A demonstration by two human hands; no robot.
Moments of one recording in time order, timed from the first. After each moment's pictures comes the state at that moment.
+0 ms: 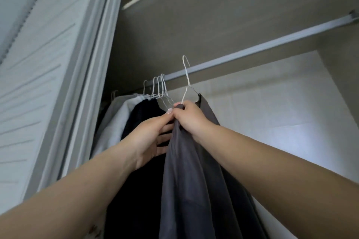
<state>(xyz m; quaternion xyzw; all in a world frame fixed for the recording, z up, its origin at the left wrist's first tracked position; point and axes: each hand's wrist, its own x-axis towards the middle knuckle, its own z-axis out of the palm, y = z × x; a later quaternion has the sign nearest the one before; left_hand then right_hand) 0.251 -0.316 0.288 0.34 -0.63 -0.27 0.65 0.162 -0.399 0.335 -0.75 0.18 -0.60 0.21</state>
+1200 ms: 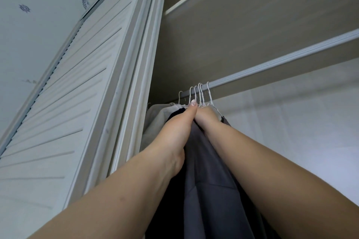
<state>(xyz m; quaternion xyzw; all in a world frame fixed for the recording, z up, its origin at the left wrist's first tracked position) 0.297 -0.323 0.320 0.33 -0.54 -0.18 0.76 0.278 -0.443 0.403 -0.74 0.19 -0.60 0.25</state>
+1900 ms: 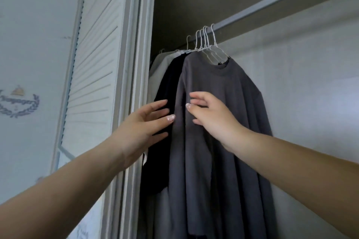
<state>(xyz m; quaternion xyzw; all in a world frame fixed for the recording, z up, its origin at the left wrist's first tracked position) 0.272 -0.215 0.182 0.46 -0.50 -0.12 0.73 0.165 -0.345 0.213 -0.79 0.04 -0.51 0.35</state>
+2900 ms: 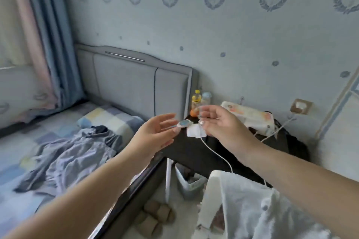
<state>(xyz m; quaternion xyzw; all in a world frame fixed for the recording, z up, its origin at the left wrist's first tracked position) 0.079 0.402 -0.123 0.66 0.03 0.14 0.74 0.143 0.217 -0.074 -0.76 -0.30 0.06 0.57</state>
